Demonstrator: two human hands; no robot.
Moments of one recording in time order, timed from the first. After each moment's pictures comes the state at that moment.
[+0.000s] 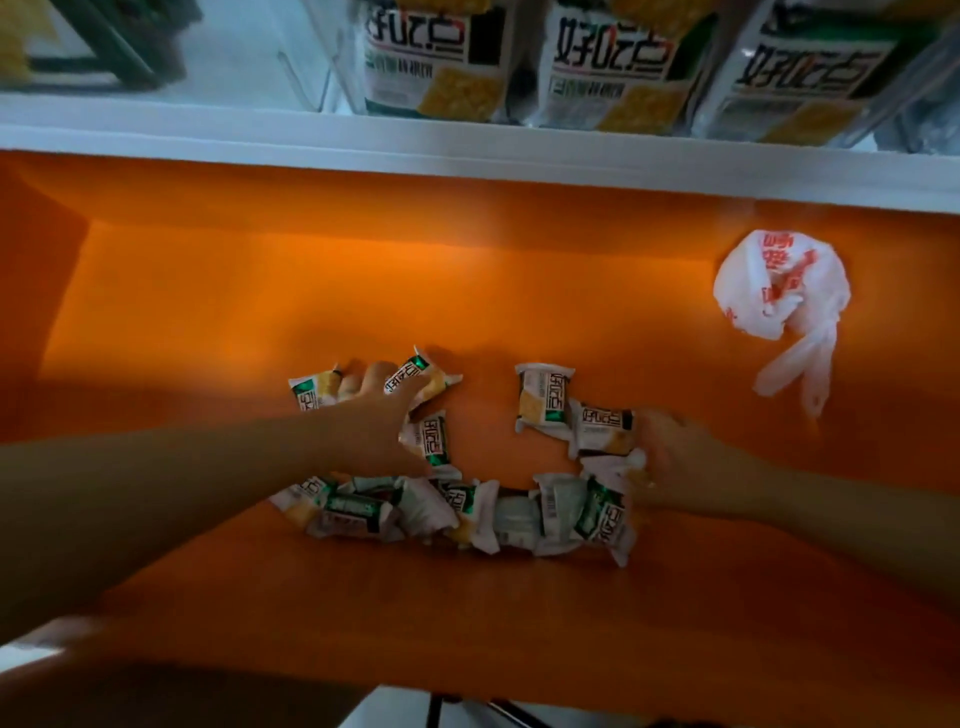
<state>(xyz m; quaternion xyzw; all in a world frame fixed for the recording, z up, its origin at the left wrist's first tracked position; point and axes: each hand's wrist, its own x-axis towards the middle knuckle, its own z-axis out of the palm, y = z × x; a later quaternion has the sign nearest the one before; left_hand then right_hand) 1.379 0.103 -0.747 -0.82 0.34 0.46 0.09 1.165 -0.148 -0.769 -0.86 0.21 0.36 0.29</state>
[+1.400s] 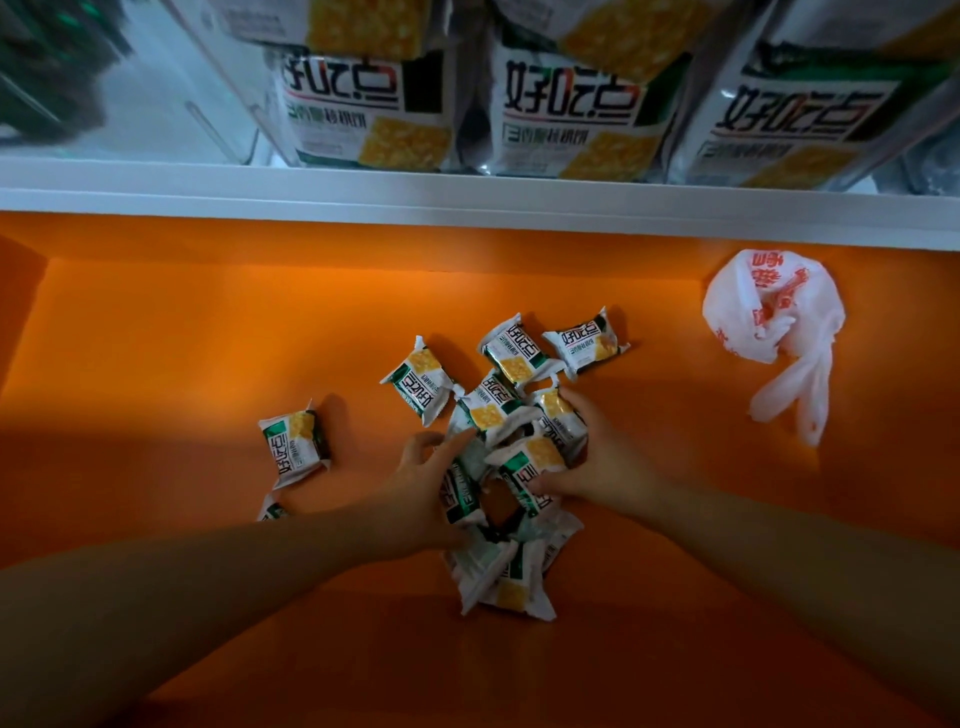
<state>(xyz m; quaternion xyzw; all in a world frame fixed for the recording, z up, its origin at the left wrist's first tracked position) 1.339 0.093 -0.809 -0.79 0.34 0.48 -0.14 1.217 -0.114 -0.795 -0.72 0.31 0.20 0.59</state>
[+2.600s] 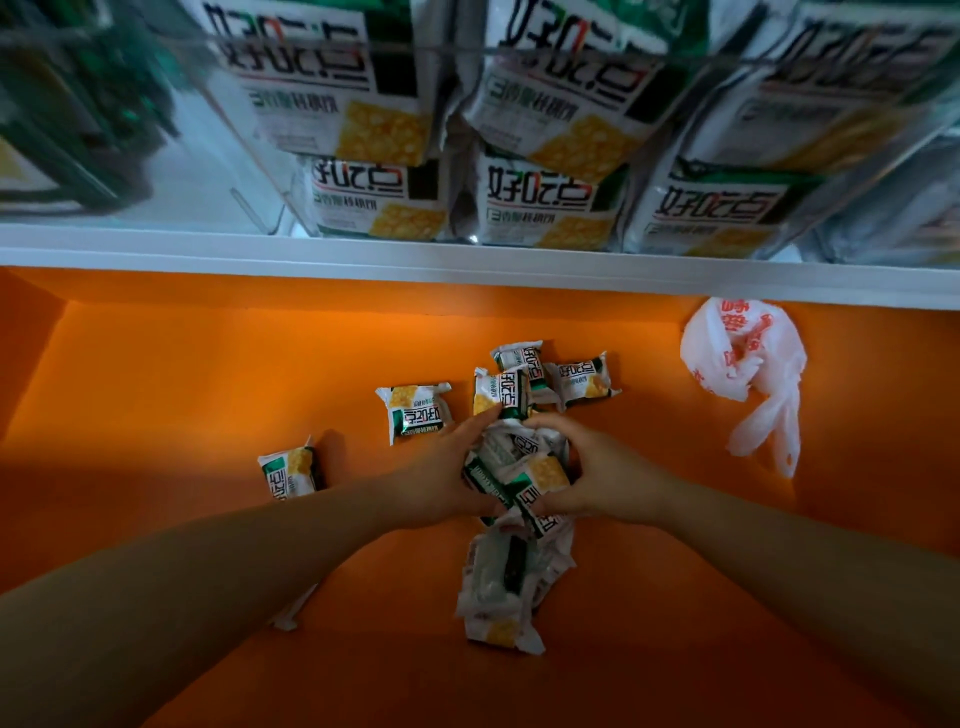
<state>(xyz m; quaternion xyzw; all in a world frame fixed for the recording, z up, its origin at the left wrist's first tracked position) 1.358 0.035 -0.766 -0.77 0.34 0.49 -0.23 1.233 -0.137 -0.759 -0.77 0.20 0.24 0.55</state>
